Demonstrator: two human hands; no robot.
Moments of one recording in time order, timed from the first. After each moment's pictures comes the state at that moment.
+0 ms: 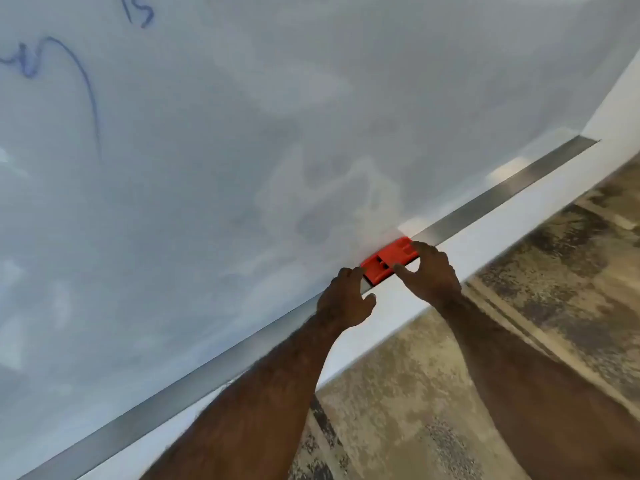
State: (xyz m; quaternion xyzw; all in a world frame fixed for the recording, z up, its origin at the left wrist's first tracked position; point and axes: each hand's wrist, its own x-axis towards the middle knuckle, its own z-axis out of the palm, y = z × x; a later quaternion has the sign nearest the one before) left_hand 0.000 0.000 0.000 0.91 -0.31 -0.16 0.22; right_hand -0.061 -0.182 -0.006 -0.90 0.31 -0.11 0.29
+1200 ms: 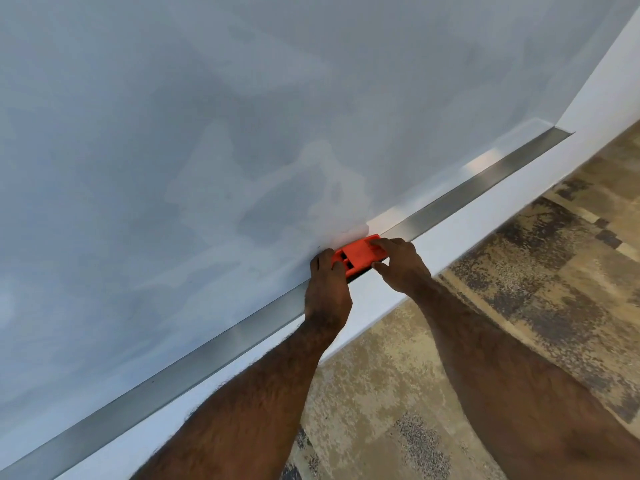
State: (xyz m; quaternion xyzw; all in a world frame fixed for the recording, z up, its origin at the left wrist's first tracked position) left_hand -0.002 -0.065 -0.038 0.93 -0.31 0.05 0.21; right_hand -0.034 -0.240 -0.046 -0.94 0.22 -0.03 0.26
